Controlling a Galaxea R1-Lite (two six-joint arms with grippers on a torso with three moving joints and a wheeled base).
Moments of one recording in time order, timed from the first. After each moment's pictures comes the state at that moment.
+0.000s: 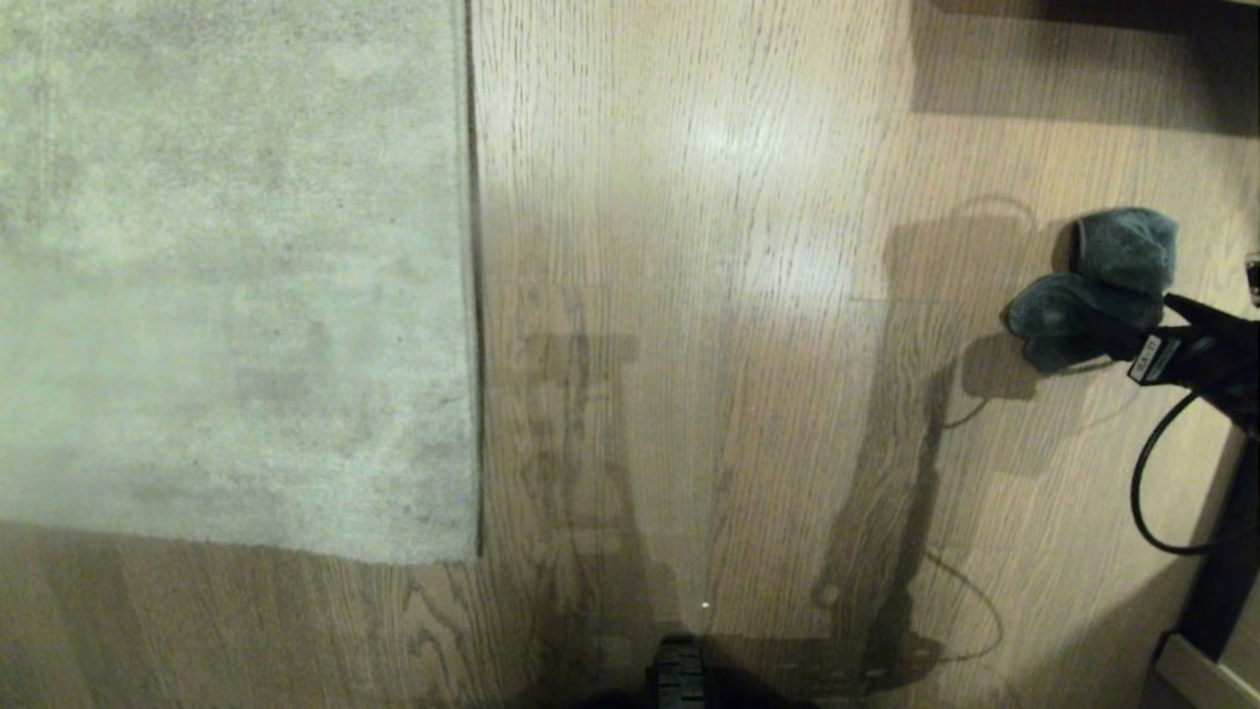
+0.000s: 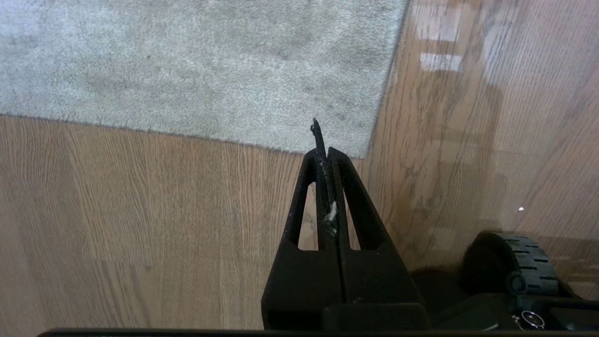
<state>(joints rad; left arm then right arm) 0.00 0.00 0.00 0.00 0.02 -0.08 -0.38 1.83 -0.65 -1.31 0.38 -0.01</state>
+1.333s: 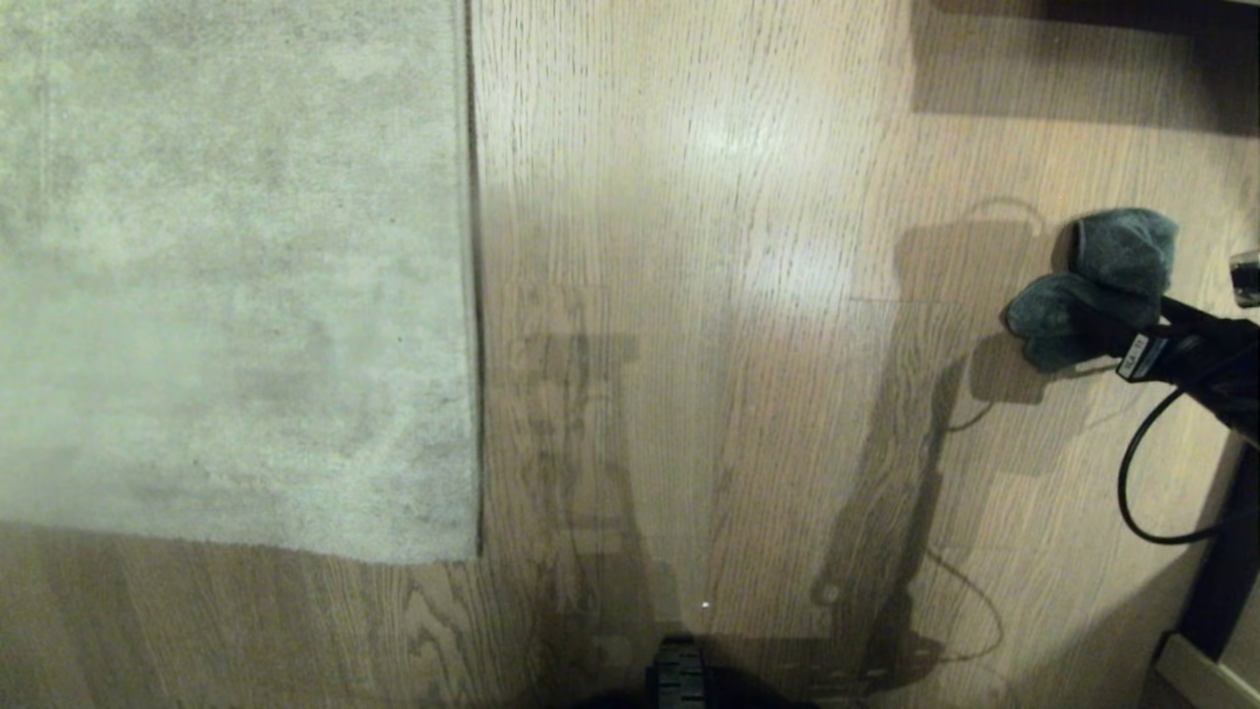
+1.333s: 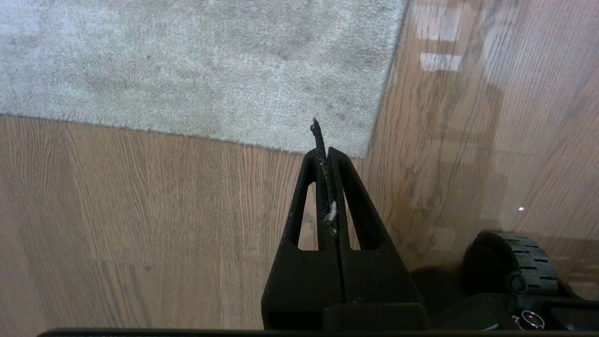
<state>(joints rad) 0.00 0.00 0.00 0.00 0.02 -0.08 -0.38 1.89 -0.69 -1.34 0.40 -0.01</state>
